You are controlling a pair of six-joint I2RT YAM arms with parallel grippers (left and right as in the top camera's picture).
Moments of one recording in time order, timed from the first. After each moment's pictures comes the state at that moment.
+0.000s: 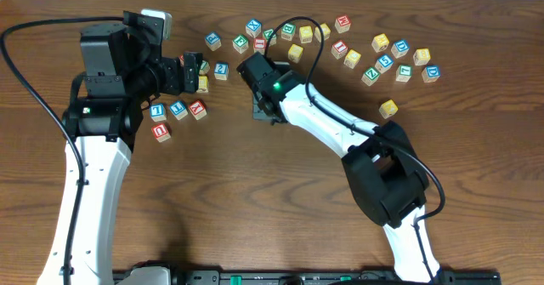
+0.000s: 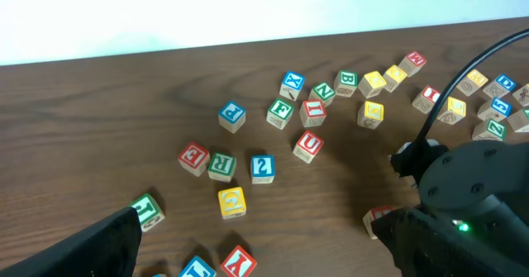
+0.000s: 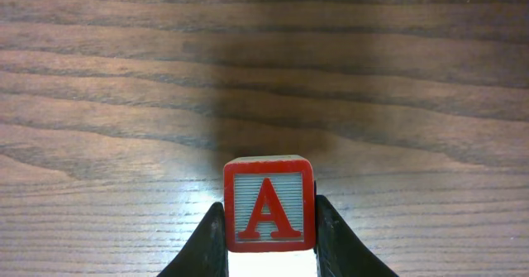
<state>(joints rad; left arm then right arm) 0.02 1.35 1.25 -0.52 0.30 0.06 0.69 2.22 1.71 -0.73 0.20 0.68</state>
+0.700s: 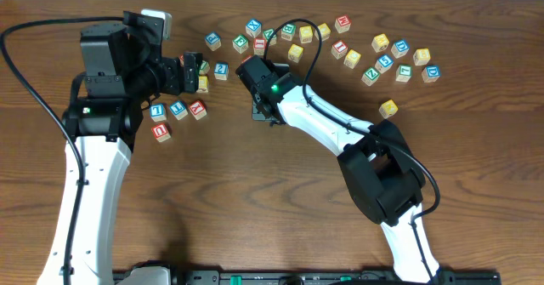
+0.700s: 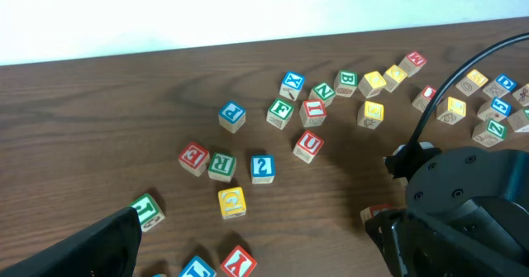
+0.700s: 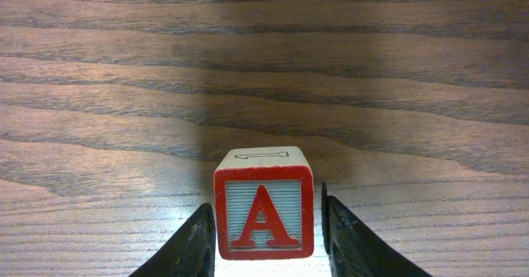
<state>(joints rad) 0.02 1.35 1.25 -0.52 0.30 0.06 0.69 2.24 1.71 -0.71 0.22 0.70</state>
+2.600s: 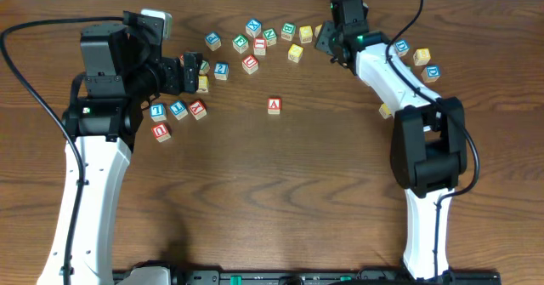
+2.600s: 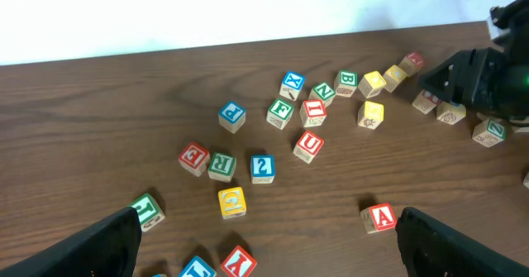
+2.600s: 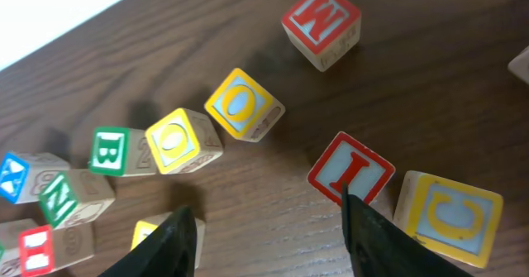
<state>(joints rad) 0.02 1.35 1.25 -0.52 0.30 0.06 0.28 2.28 1.81 -0.41 0.09 0.62</state>
